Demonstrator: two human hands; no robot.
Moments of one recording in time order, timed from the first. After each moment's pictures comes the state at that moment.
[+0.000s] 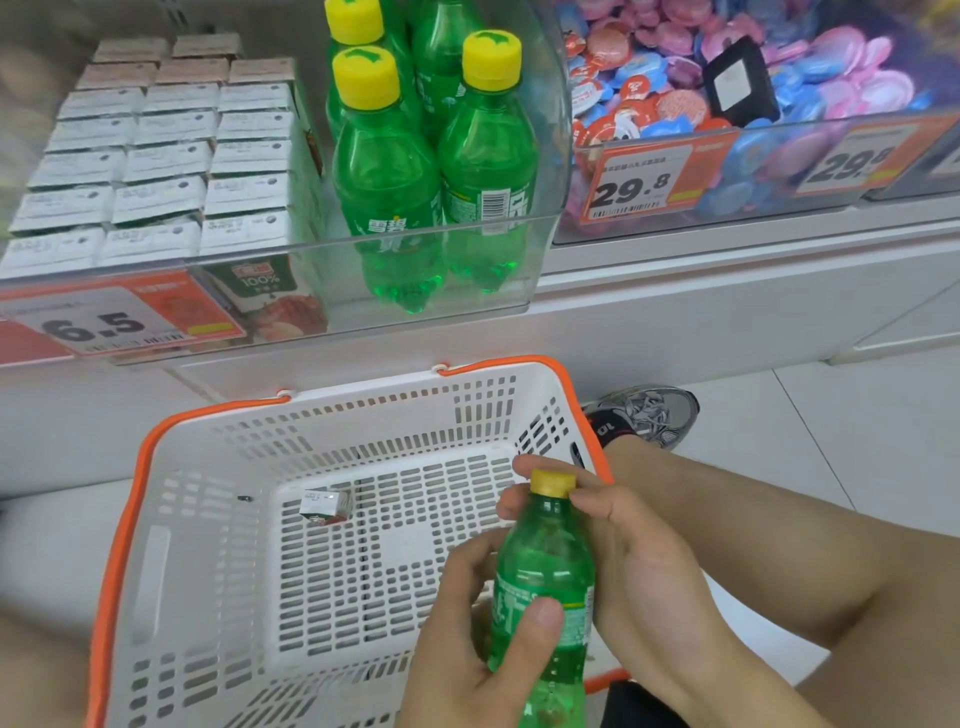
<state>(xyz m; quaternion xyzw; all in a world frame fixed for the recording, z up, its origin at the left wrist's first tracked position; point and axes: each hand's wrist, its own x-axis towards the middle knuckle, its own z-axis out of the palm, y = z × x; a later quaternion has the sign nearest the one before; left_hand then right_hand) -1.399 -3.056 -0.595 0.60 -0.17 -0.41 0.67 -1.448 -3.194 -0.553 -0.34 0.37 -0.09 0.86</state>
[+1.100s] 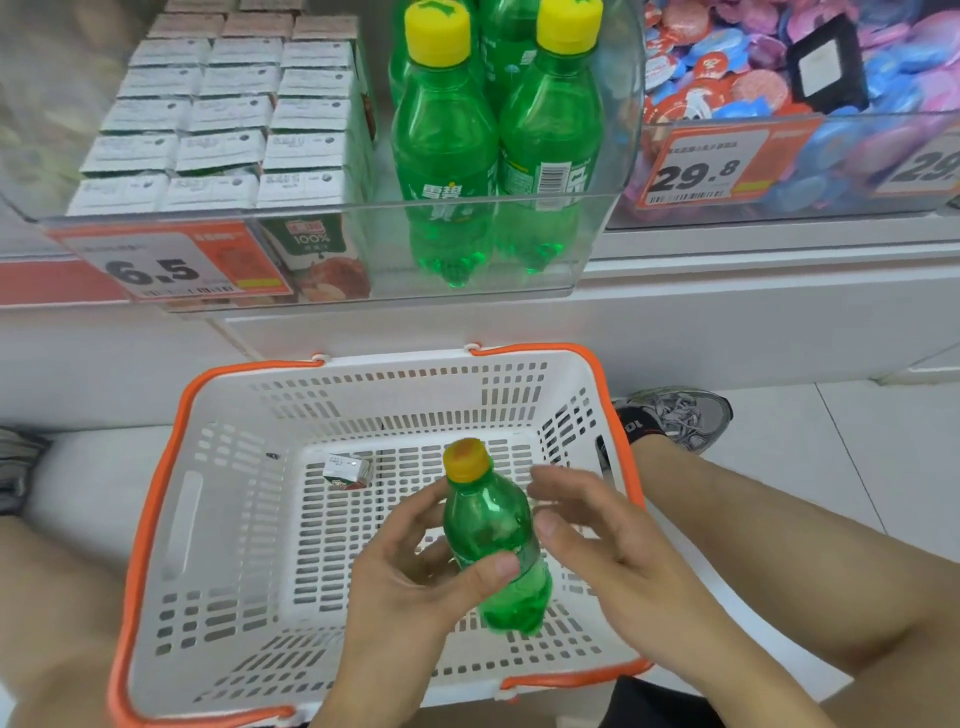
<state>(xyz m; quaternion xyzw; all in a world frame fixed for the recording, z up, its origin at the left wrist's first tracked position) -1.364 -3.047 -0.607 0.61 -0.03 -0.33 0.72 -1.460 -3.202 -0.578 -0.71 0.27 0.02 0.65</state>
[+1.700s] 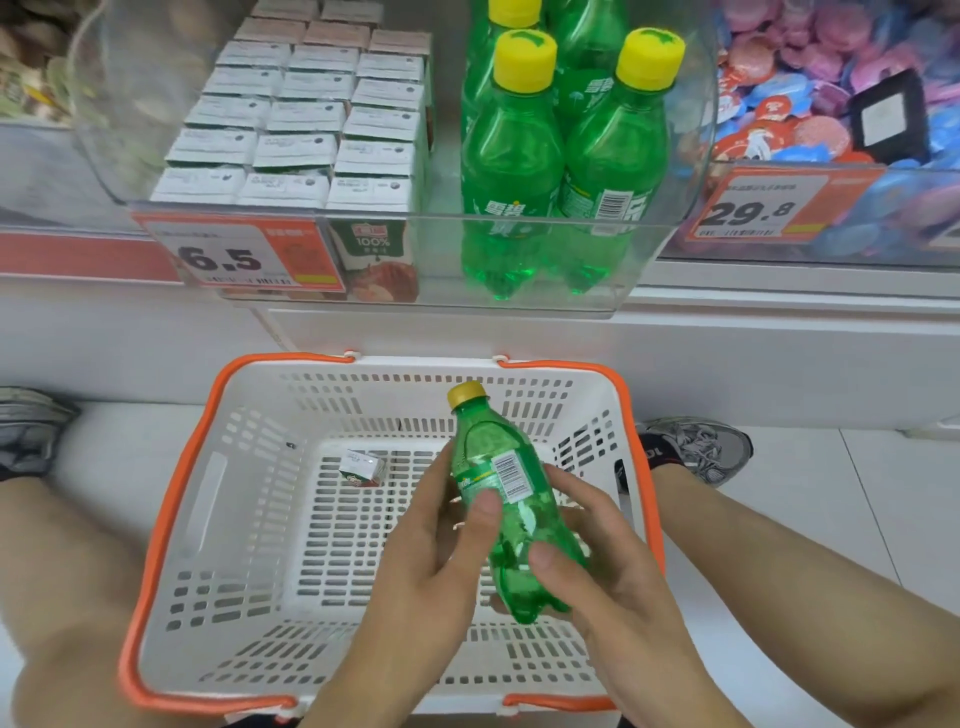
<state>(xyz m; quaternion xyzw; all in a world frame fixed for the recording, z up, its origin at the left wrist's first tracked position) -1.351 -3.055 -0.582 0.69 -0.12 -0.32 0.64 -1.448 -3.174 -0.587 -0.54 0.27 -0.06 0.80</state>
